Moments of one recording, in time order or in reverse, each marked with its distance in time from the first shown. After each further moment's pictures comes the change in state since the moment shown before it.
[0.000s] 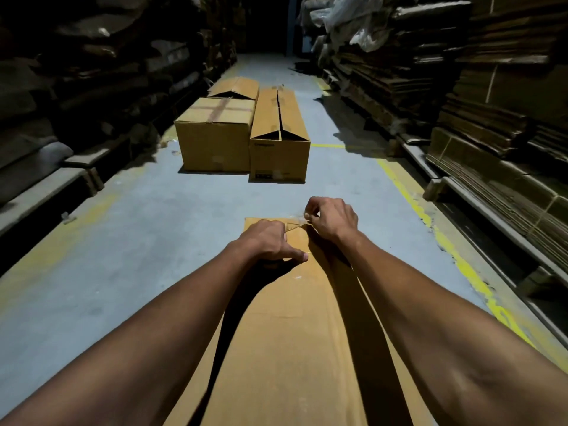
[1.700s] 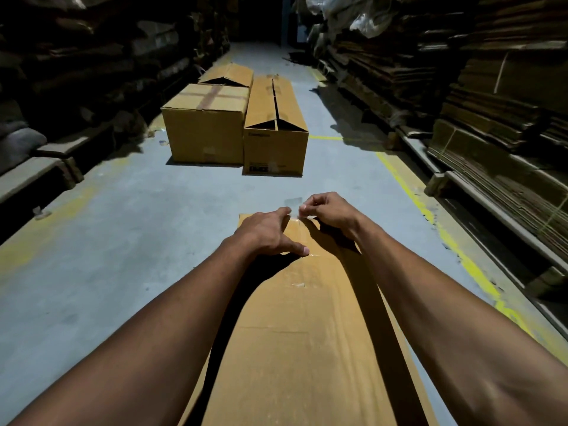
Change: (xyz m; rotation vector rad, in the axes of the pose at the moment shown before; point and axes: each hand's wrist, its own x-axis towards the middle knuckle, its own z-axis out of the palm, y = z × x) left_hand 0.027 -0.007 0.000 -0.076 -0.053 -0.002; right_hand 0.038 0.017 0.013 0.669 -0.397 0.187
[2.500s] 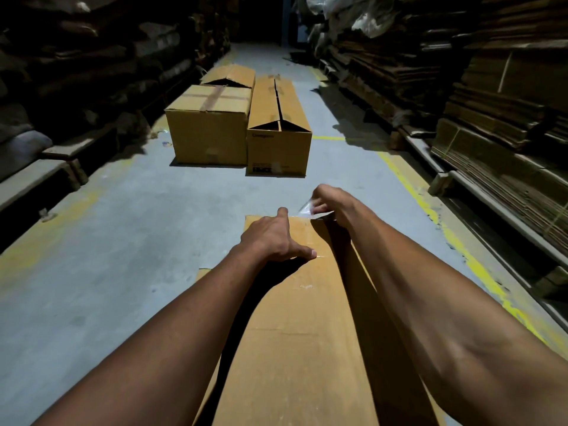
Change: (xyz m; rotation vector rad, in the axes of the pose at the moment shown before) left_hand 0.001 -0.005 0.013 0.044 0.088 -0.081; right_hand 0.007 -0.044 0.010 0.197 0.131 0.431
